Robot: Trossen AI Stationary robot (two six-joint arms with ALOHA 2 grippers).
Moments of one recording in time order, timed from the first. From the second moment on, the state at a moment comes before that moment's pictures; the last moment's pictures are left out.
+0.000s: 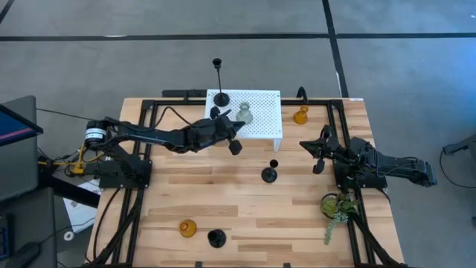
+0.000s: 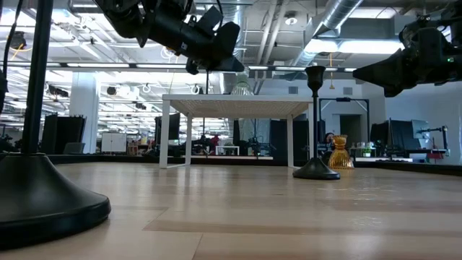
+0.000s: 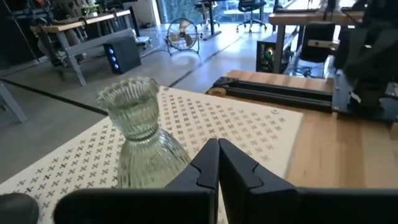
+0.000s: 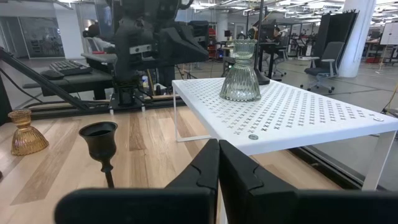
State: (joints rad) left arm 0.12 1.40 0.87 0.51 -0.40 0.07; right arm -0.15 0.01 0.02 0.01 0.16 -0.01
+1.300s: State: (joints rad) left arm 0.23 1.49 0.87 0.68 -0.39 0.07; right arm -0.15 0.01 0.02 0.01 0.16 -0.01
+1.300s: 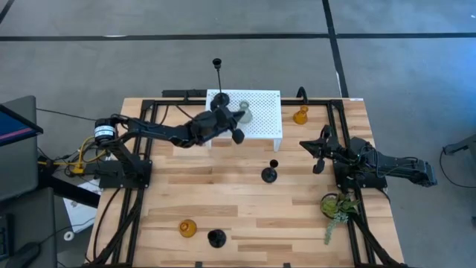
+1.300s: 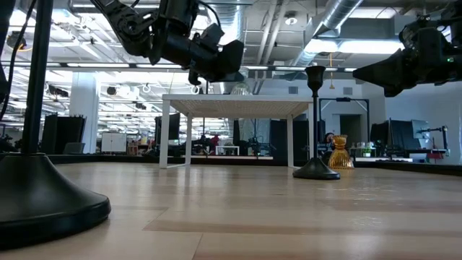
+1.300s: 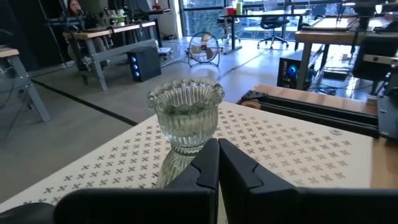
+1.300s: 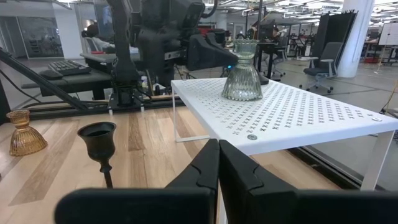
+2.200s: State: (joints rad) left arm 0.30 1.49 0.87 0.71 -0.16 0.01; right arm -0.15 0.01 0.02 0.01 0.16 -0.01
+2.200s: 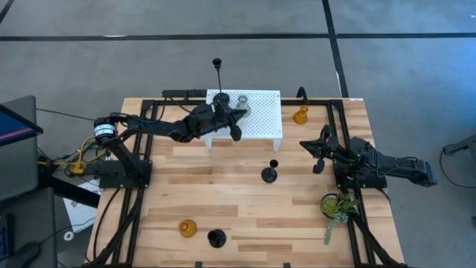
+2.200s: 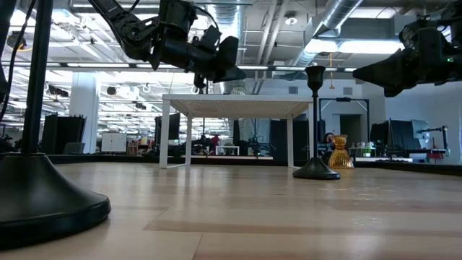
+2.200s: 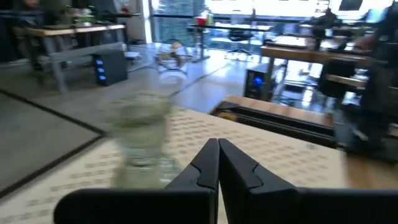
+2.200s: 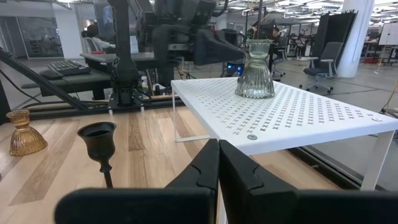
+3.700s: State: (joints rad) left arm 0.26 1.49 0.88 0.63 -0.34 0.05; right arm -0.15 0.01 0.02 0.01 0.16 -0.04
